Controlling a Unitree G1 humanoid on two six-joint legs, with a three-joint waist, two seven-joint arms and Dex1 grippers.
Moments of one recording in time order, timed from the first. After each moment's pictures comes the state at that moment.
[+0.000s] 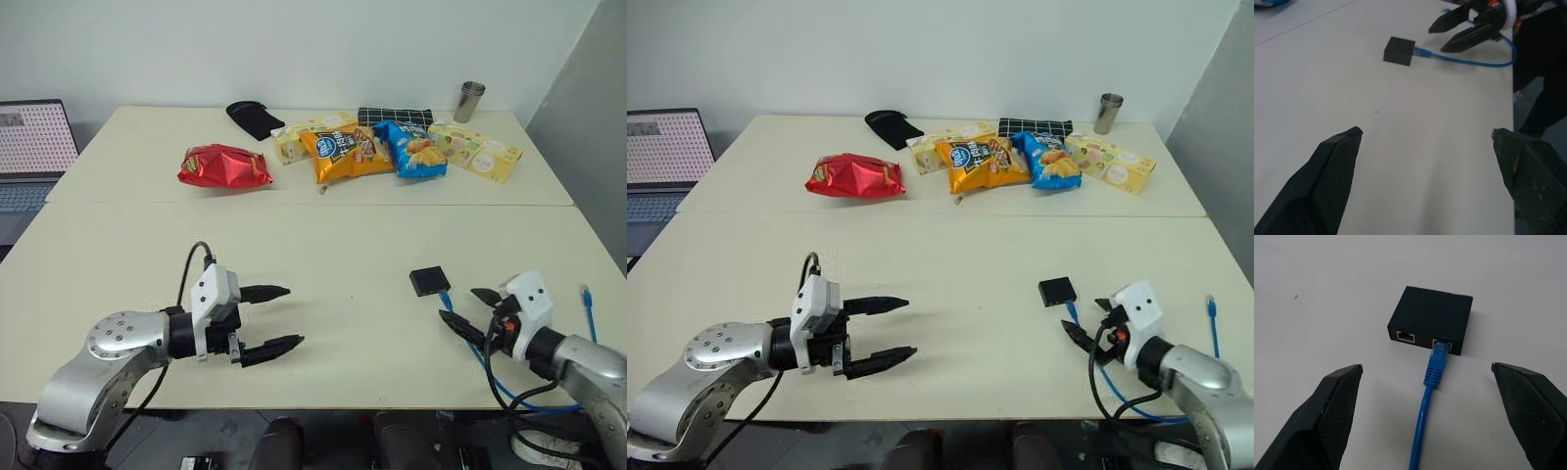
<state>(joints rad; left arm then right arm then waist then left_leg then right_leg) -0.01 0.79 0.09 -0.51 -0.62 0.53 -1.08 0.18 -0.58 -0.20 -0.57 0.44 0.73 0.52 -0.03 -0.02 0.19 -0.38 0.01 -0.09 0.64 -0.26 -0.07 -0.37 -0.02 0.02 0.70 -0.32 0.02</state>
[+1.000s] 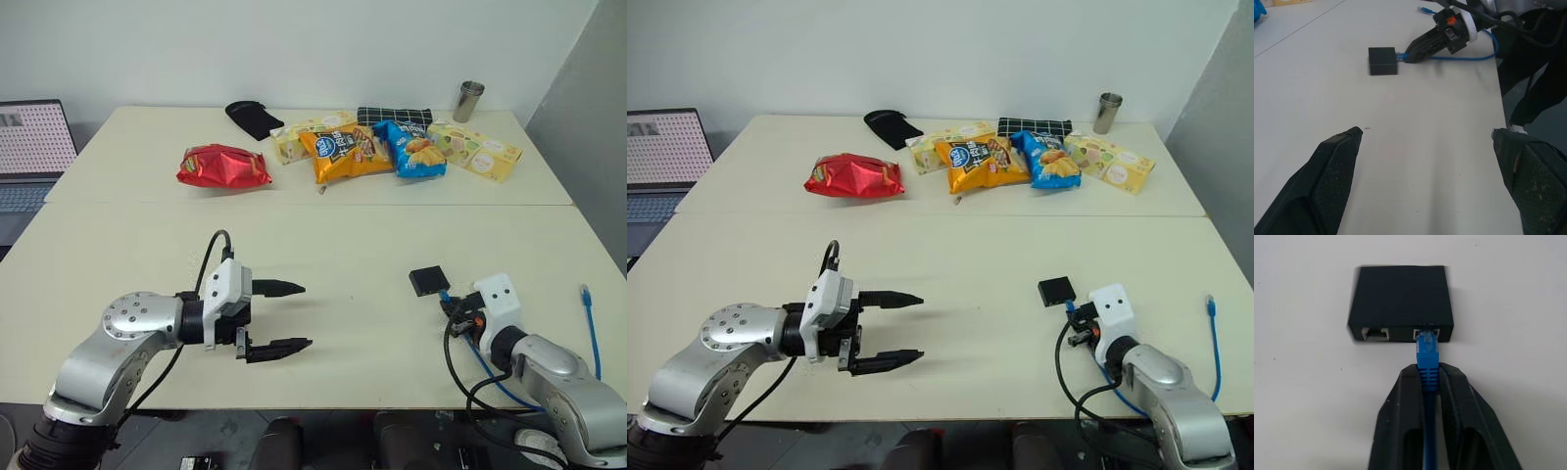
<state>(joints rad) -0.11 0.79 0.02 -0.43 -0.56 0.45 -1.12 0.08 -0.52 -0.10 -0.54 0.31 0.81 0.37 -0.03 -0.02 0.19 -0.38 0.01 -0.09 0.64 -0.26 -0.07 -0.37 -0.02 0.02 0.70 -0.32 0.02</state>
